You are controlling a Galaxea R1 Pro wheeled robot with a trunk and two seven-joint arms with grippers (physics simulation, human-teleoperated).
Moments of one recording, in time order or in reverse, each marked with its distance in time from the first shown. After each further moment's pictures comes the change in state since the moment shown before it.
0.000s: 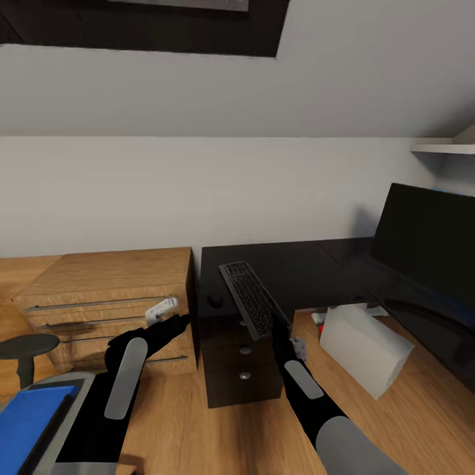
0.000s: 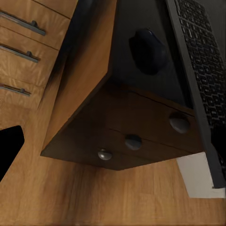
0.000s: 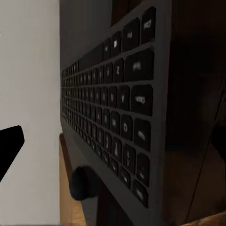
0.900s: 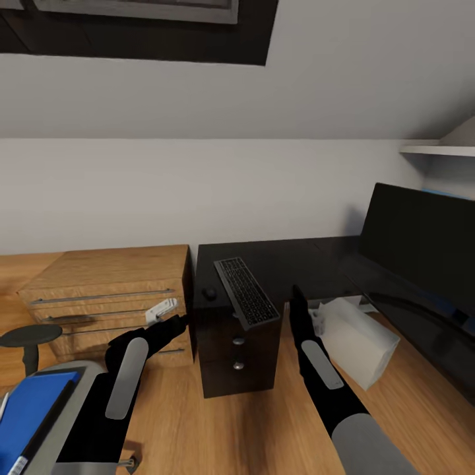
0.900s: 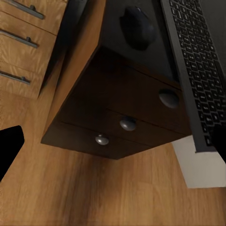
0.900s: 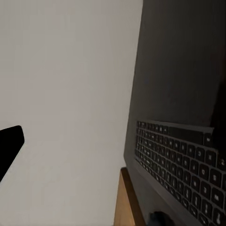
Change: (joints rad) left arm 0.000 -0.002 -0.004 0.000 -0.008 0.000 0.008; right arm 0.030 -0.065 -0.014 -0.302 0.004 -0.055 0.002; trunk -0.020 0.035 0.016
